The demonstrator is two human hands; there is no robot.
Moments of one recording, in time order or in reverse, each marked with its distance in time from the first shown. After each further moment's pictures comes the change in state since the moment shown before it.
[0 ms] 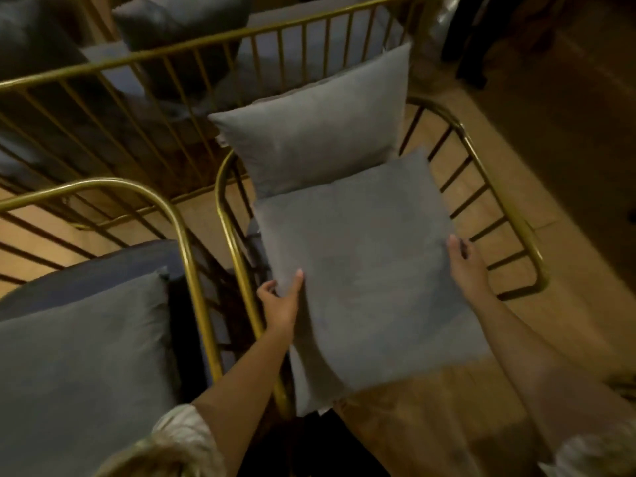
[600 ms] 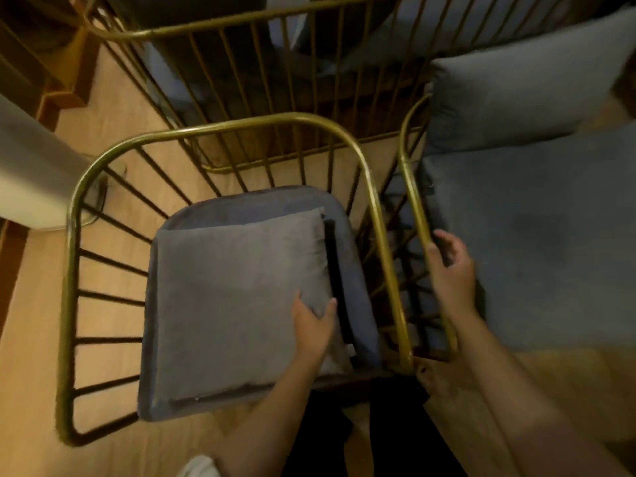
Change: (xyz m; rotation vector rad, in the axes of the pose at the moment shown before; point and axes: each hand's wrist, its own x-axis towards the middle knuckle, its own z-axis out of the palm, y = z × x) left_hand 0.013 -0.090 -0.334 0.249 0.105 0.124; right_hand -0.275 -0.076 0.295 0.159 -0.099 -0.305
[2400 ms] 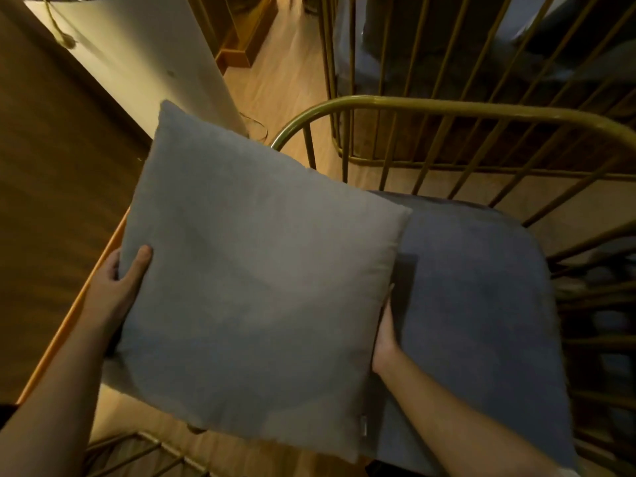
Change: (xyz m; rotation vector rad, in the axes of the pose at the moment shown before) left_hand 0.131 -0.124 -0.514 -0.094 0.580 -0.005; right_hand -0.190 -0.001 0.439 0.716 -0.787 0.890
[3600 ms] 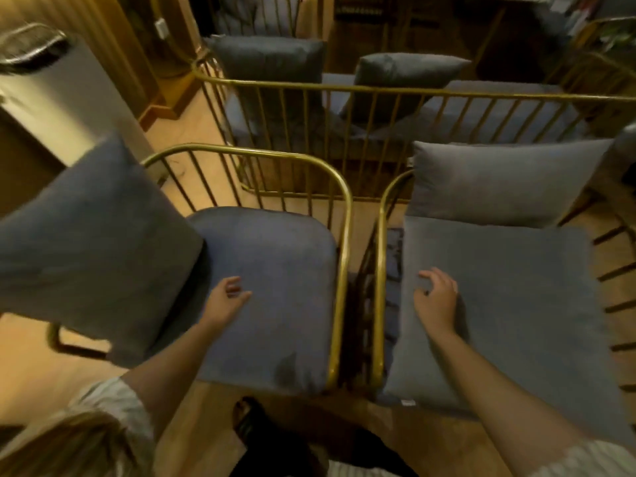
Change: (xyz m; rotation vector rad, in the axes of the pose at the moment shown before) left_hand -0.403 0.108 0.298 0.069 -0.386 0.056; right_hand -0.343 -0.335 -0.365 -1.216 0.714 -0.884
